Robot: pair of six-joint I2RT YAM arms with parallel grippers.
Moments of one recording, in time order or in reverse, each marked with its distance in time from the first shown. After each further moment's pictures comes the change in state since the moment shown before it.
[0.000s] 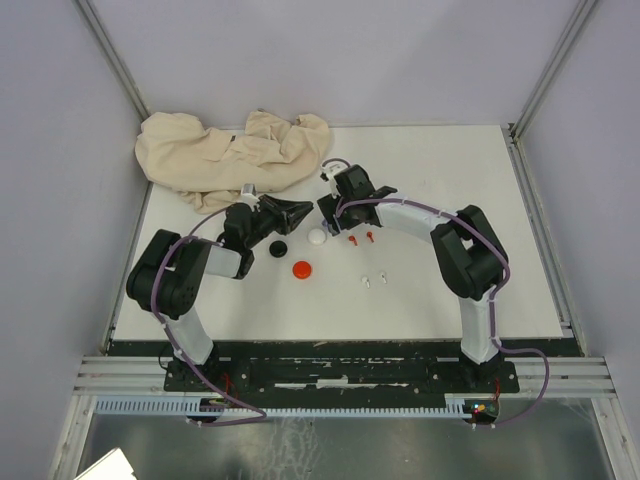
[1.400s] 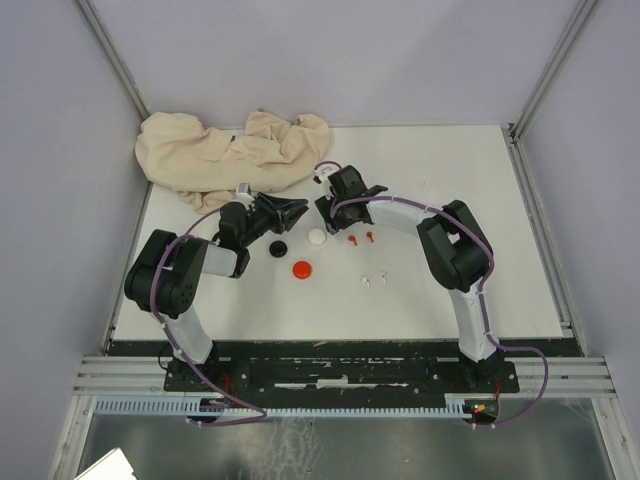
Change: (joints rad) left arm 0.045 0.000 -0.003 0.002 0.038 0.001; right arm 0.000 0.118 0.088 0.004 -0.024 -0.065
